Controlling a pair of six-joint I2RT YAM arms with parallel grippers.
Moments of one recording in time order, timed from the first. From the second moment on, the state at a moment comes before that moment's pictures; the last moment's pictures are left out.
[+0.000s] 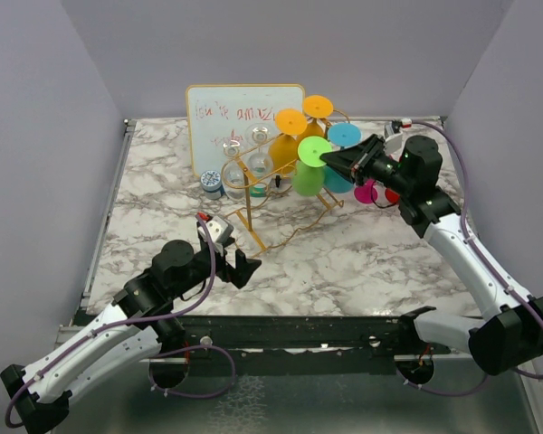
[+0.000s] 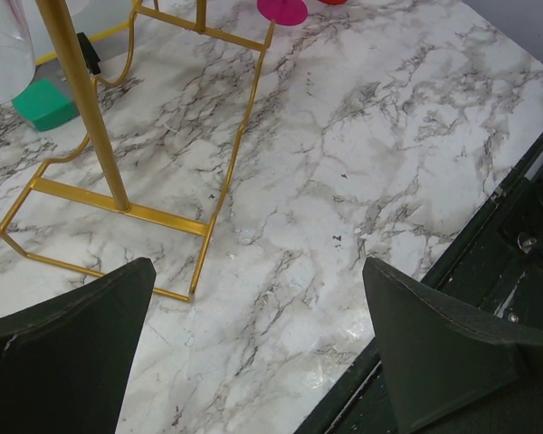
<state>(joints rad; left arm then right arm) -0.84 0.49 0.51 -0.27 0.02 -0.20 0.33 1.18 1.05 0.02 -0.49 1.24</state>
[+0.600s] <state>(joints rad) -0.84 0.50 0.51 -0.26 0.03 -0.20 0.33 1.15 1.04 0.02 -0.47 1.29</state>
